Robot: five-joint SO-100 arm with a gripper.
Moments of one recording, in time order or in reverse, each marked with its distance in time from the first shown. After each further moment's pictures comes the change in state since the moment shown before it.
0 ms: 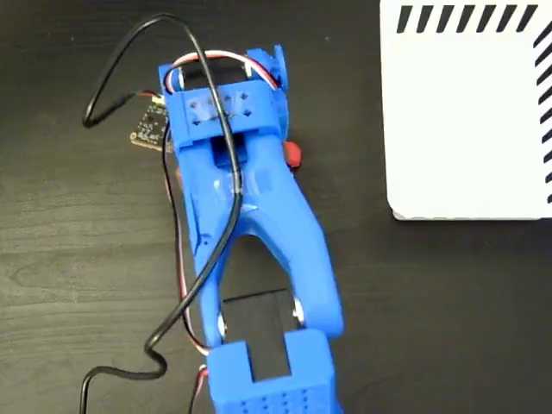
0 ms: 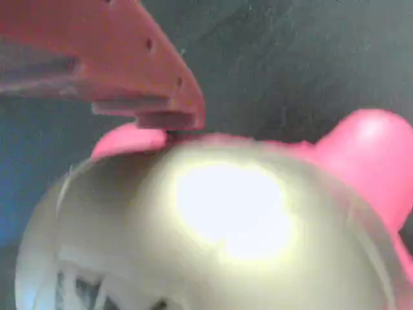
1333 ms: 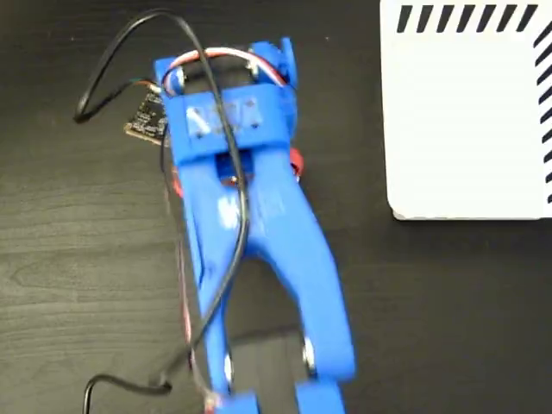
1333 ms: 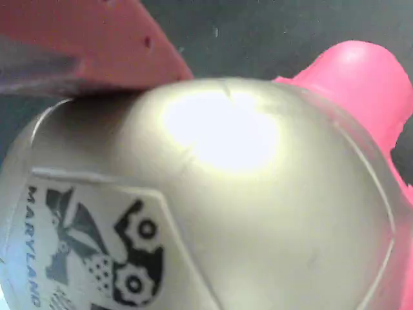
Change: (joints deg) arm -0.2 14.6 -0.7 7.9 1.1
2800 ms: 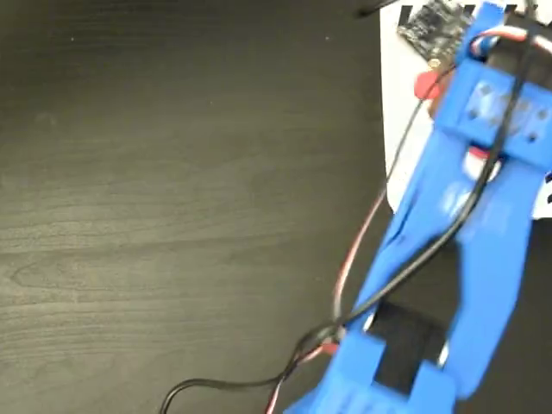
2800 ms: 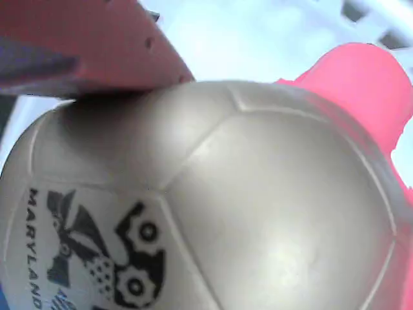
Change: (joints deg) arm 36.5 -17.1 -31.8 2.9 -12.7
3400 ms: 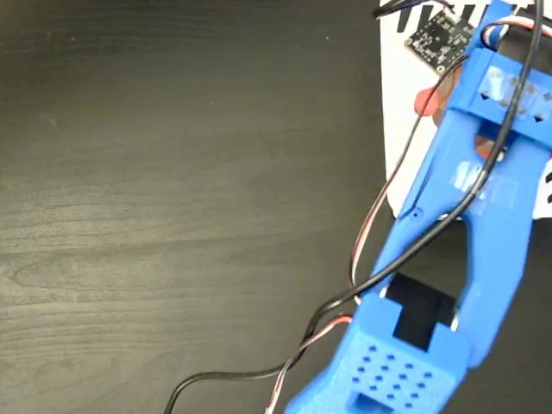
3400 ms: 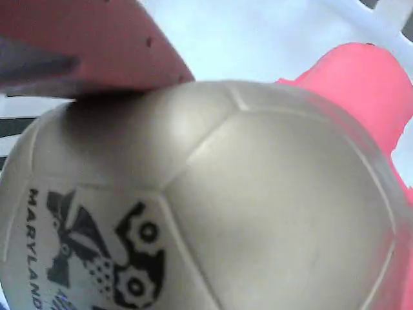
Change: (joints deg) arm 0.3 -8.3 -3.8 -0.2 -1.6
